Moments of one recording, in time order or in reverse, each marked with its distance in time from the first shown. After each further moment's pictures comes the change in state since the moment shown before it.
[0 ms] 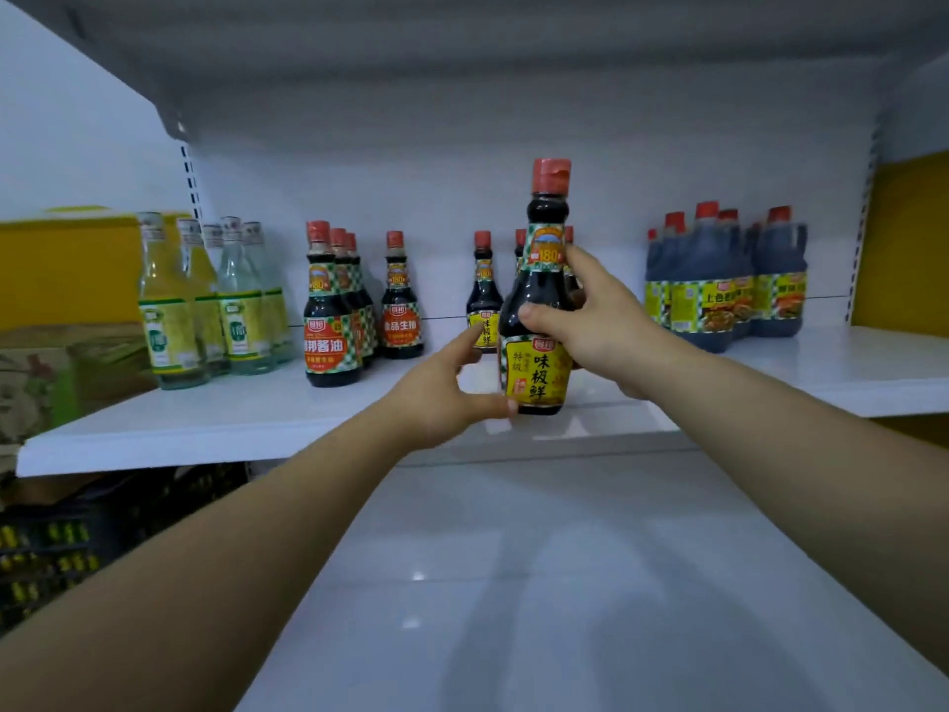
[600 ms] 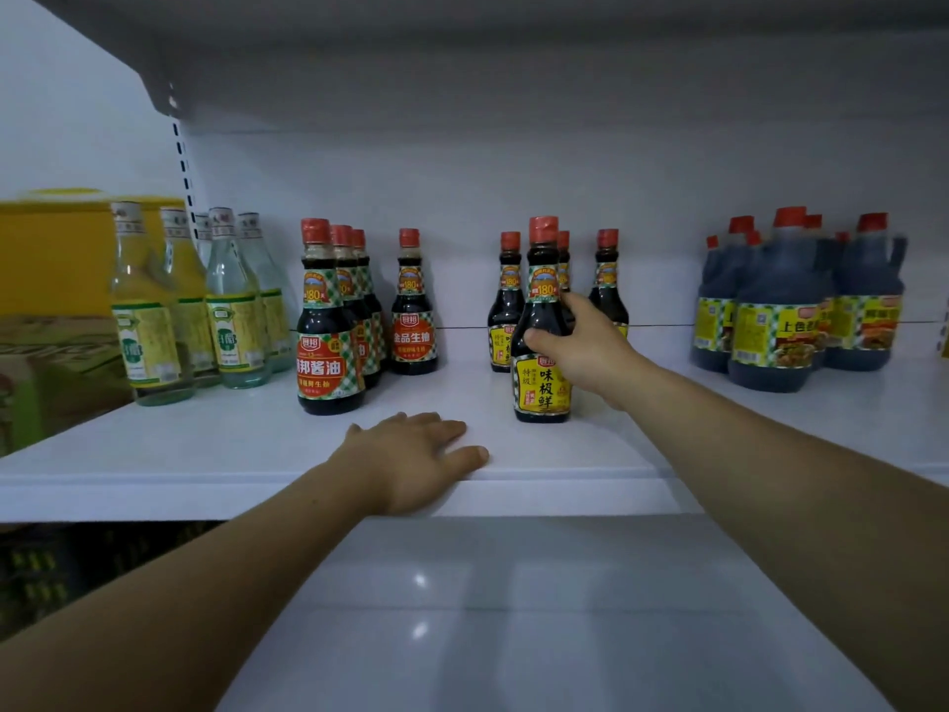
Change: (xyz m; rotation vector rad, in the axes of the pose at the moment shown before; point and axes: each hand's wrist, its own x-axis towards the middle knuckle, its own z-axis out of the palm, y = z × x) left_hand 0.042 -0.068 -0.020 0.758 -0.198 -0.225; right_hand 0.120 0.090 0.034 -0.120 -0.016 0.146
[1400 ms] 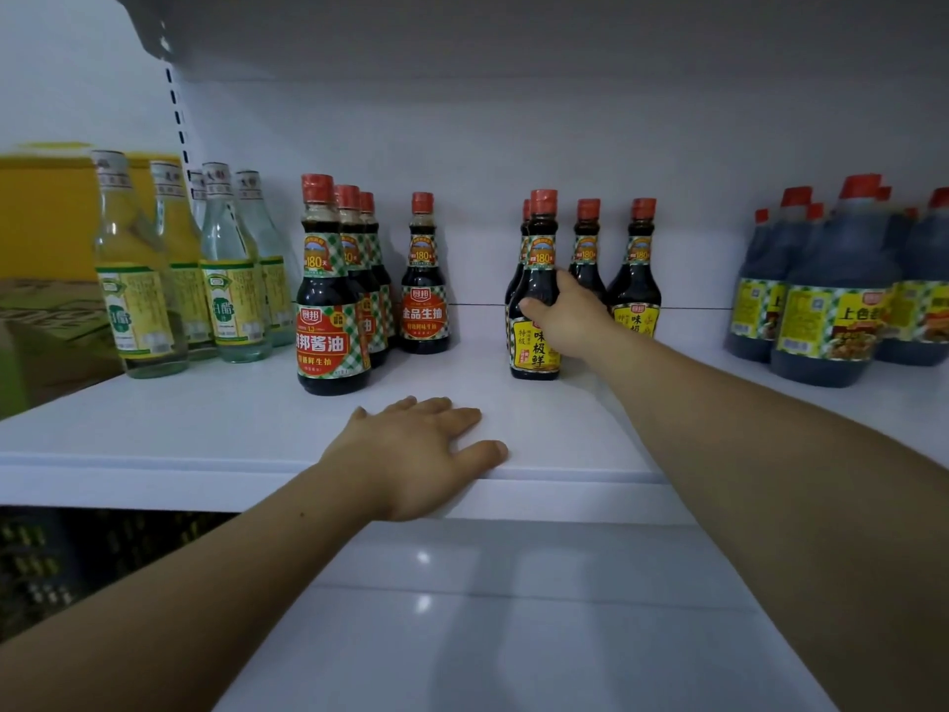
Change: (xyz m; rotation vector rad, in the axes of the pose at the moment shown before) left_hand -0.002 0.000 0.002 0.032 -0.009 -0.008; right_hand 0.066 0.019 0.041 -0.254 -0.036 0.065
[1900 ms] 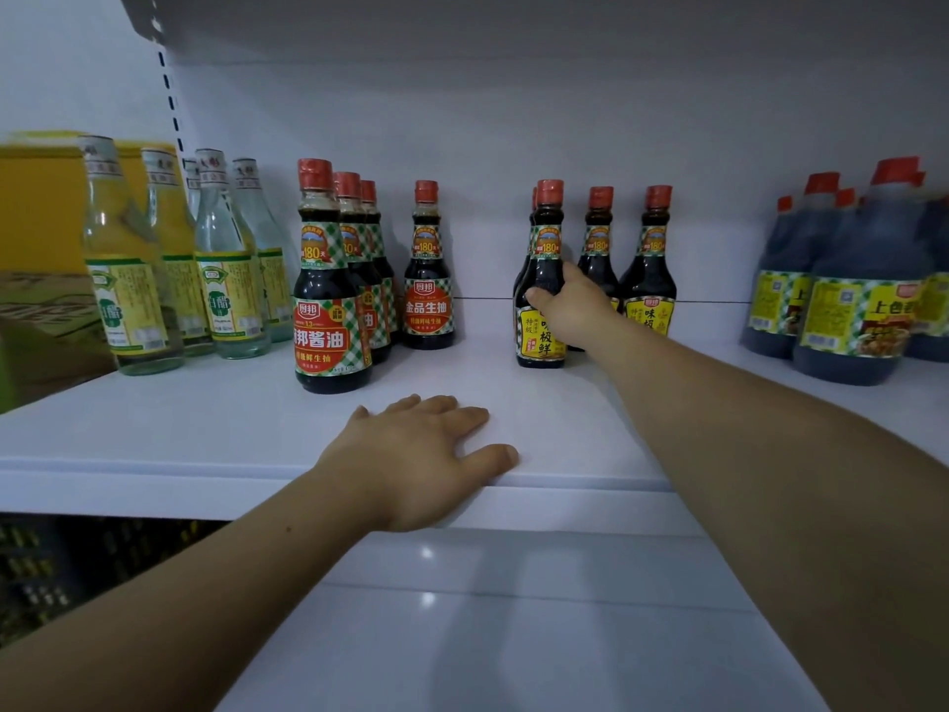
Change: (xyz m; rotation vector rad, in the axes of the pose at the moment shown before) left_hand 0.001 -0.002 0.000 -0.012 0.008 0.004; right_hand 0.030 0.010 0.015 0.061 0.019 0.002
